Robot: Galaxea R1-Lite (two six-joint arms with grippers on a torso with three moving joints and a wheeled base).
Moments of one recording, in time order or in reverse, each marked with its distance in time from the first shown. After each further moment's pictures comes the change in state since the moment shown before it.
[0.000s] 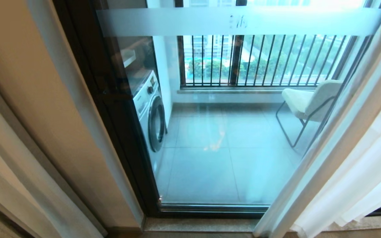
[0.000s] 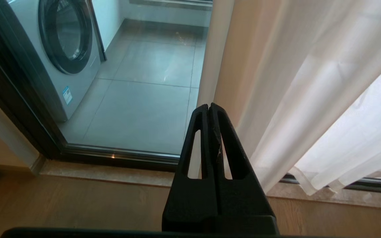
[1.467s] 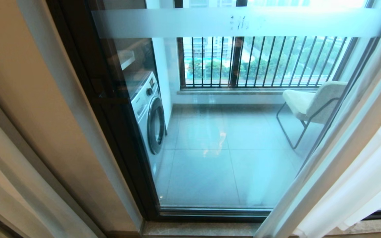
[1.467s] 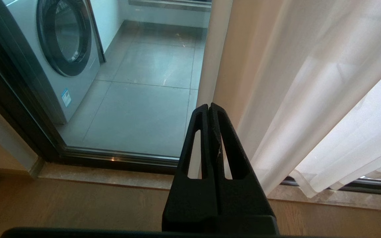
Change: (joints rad) left arm 0.001 0.000 -0.031 0.025 -0.003 -0.025; right arm 0.000 0.000 0.000 0.000 0.001 0.002
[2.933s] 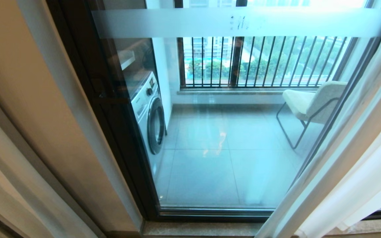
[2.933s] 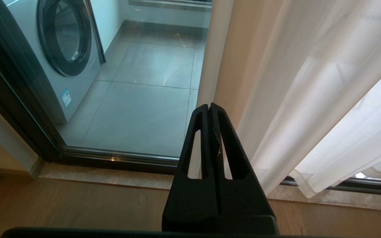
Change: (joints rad) left arm 0.000 0.000 -0.046 0.047 -0.006 0.017; right arm 0.000 0.000 0.000 0.000 -0.001 0.000
